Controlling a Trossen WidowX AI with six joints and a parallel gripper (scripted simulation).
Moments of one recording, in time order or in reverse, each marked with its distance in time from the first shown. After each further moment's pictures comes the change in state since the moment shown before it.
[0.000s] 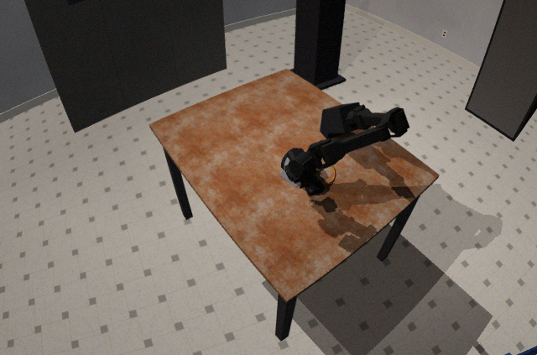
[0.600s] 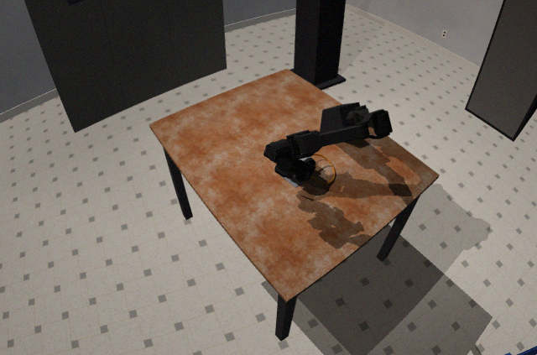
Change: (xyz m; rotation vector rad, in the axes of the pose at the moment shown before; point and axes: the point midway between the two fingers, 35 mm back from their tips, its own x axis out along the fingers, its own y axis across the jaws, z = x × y) arm 0.004 -0.061 0.030 -0.636 0.080 0.012
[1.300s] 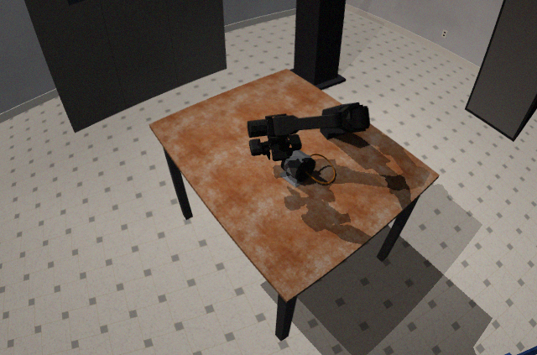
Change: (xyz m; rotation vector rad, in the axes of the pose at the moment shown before) arm 0.002 -0.073 -0.034 -0.734 -0.011 0.101
